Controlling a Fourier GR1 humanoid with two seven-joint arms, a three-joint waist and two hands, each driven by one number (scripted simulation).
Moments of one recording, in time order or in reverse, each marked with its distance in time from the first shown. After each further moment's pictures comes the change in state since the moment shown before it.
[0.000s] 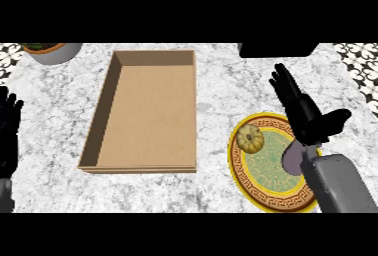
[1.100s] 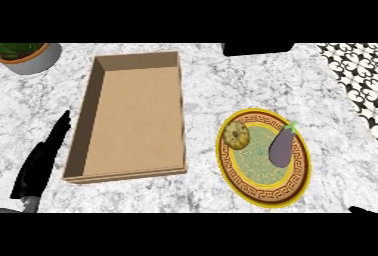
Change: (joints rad) left arm 0.047 0.037 -0.252 0.059 -0.201 -0.102 0.057; right arm 0.758 -0.315 -0.163 -0.374 0.575 -0.486 0.372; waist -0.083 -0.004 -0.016
